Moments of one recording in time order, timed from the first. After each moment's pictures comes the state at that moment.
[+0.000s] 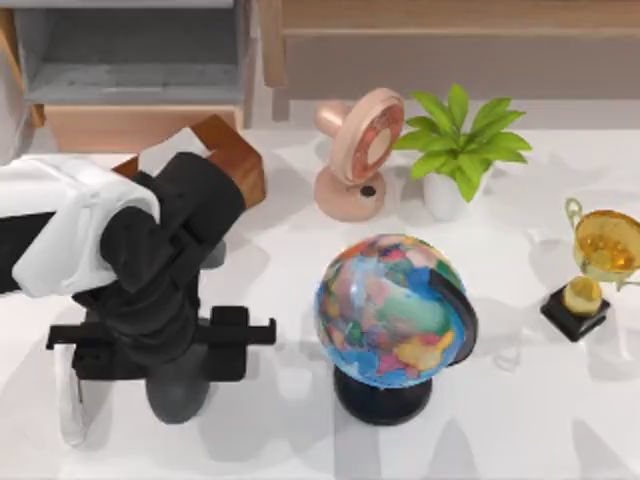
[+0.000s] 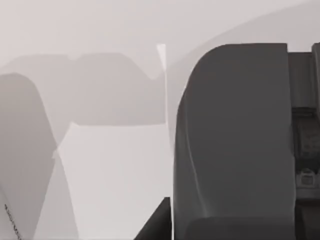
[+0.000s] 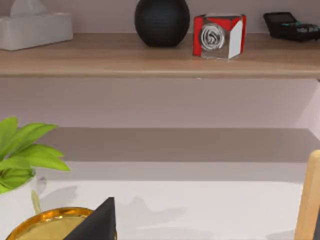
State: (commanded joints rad) left arm -0.59 1.60 0.91 -0.75 -0.06 -0.55; right arm 0.00 0.00 0.00 0.00 0.00 0.00
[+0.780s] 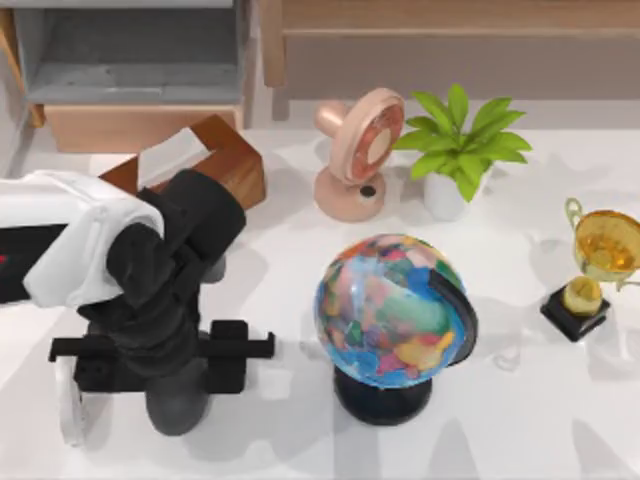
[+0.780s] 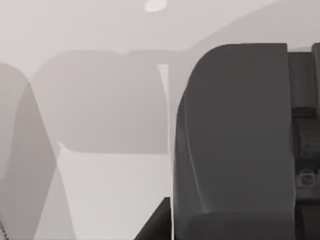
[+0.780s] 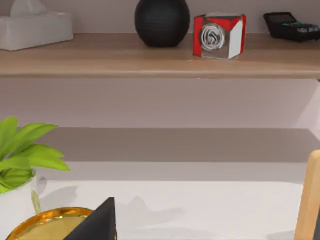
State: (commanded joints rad) left arm -0.59 1.64 0.87 -0.71 -0.05 -0.55; right arm 0.00 0.00 0.00 0.00 0.00 0.00
